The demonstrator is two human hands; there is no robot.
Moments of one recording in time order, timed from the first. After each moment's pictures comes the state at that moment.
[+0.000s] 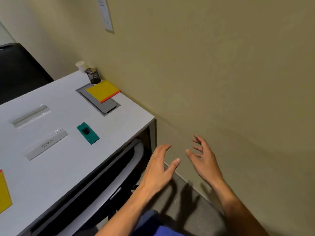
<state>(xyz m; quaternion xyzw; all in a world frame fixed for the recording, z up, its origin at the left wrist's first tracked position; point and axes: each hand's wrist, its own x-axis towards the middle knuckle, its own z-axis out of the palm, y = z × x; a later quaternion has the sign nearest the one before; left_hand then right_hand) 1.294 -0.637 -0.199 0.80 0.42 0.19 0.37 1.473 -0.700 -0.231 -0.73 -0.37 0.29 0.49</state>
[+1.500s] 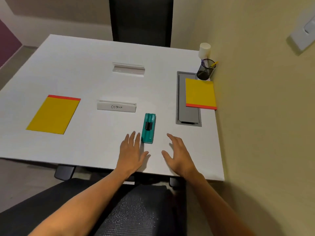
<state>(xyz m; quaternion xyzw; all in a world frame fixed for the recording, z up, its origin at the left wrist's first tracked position) 1.120 -0.381 -0.358 0.56 0.82 0.05 0.15 1.316 -0.295 -0.313 -0.49 -0.78 0.38 0.07</state>
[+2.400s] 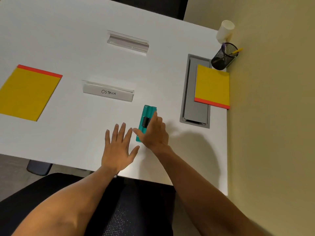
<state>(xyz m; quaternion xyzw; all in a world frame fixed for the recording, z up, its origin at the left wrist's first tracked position) 1.079 -0.359 -0.463 0.55 0.83 0.01 0.07 1.181 -0.228 -0.377 -0.54 -0.79 0.30 0.04</state>
